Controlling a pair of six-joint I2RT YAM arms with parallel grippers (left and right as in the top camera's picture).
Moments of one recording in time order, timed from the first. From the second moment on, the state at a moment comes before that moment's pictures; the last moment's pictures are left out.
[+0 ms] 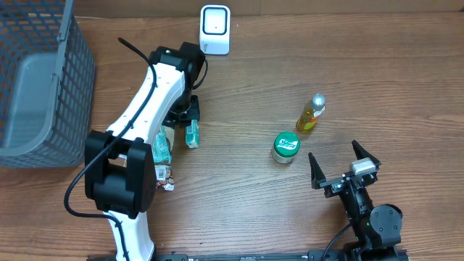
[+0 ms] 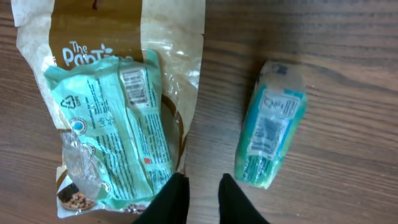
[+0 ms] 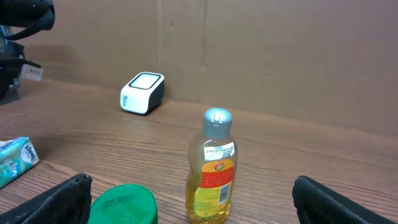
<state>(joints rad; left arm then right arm) -0.29 2.03 1.71 -1.36 -0.17 -0.44 0.15 0.01 0.02 -0.02 -0.12 -0.06</state>
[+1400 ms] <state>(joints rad) -0.28 2.03 1.54 -1.10 0.08 -0.41 0.15 0.01 0.02 -0.02 -0.12 -0.06</state>
